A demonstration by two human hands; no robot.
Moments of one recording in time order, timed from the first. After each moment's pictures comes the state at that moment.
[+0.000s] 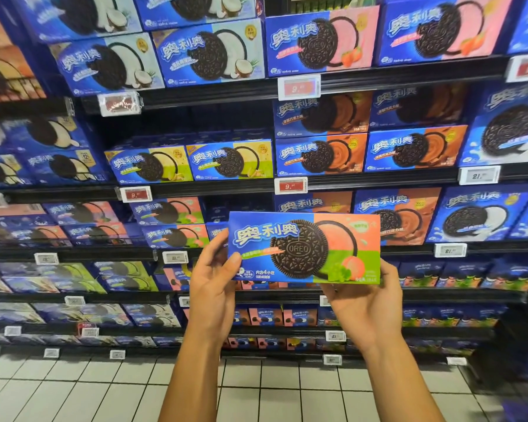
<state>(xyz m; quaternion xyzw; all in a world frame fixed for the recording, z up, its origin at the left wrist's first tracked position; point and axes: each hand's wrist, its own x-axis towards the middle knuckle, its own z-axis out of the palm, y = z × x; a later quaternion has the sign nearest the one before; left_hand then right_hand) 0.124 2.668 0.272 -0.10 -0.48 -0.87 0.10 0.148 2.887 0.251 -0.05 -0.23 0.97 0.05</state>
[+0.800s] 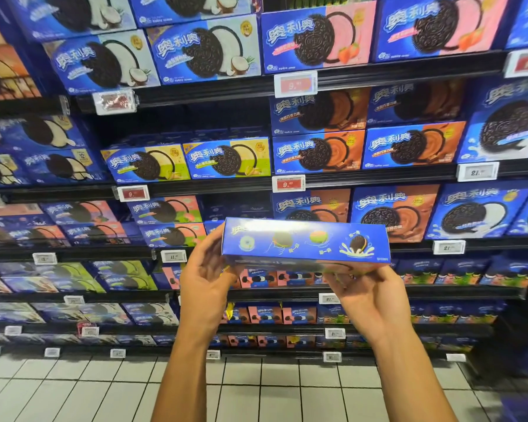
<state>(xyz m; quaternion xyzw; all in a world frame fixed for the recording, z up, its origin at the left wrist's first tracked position) 0.129 2.661 0.275 -0.14 -0.63 -0.74 0.18 0.141 2.907 0.250 -0.09 -0.27 0.96 0.04</state>
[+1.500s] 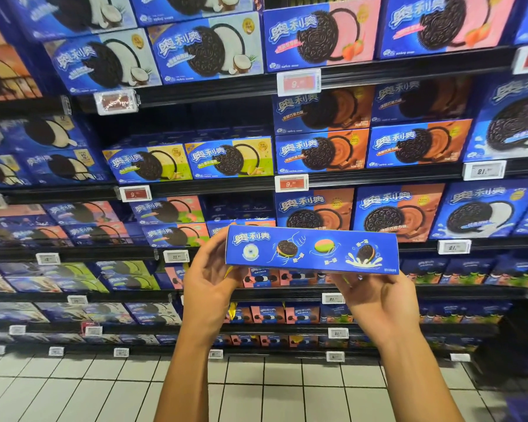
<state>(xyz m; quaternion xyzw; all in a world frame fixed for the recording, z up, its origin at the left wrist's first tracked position) 0.126 2.658 0.273 -0.15 -0.63 -0.75 0.17 0.142 2.907 0.252 -0.06 -0.26 0.96 0.05</state>
